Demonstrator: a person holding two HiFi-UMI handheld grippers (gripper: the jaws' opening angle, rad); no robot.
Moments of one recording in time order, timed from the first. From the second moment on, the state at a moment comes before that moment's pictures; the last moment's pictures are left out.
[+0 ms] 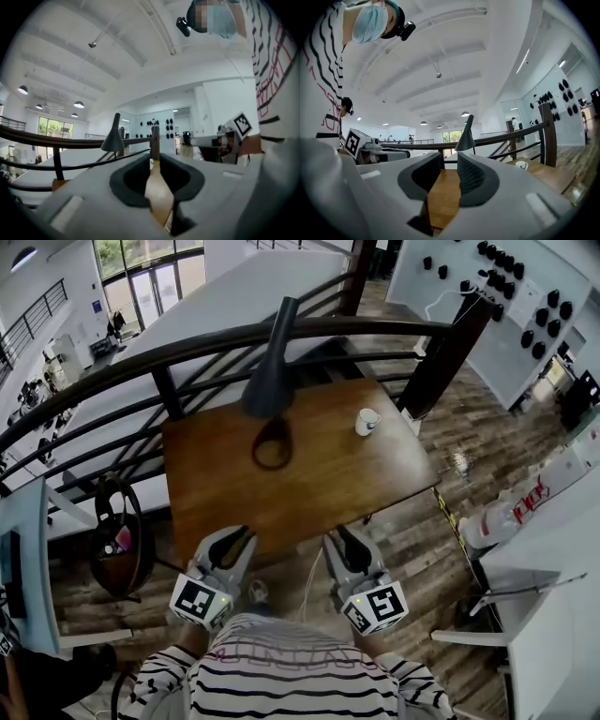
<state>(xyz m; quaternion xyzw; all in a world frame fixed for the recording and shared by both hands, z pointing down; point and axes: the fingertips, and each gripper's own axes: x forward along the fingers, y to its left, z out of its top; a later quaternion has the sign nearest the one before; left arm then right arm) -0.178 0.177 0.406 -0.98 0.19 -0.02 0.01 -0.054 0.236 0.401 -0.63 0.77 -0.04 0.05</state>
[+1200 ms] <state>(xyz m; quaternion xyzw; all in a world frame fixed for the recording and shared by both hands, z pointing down) -0.142 -0.041 0.426 -0.99 0.14 -0.02 -0.05 -0.003 0.001 0.418 -0.65 0.76 -0.03 -0.01</state>
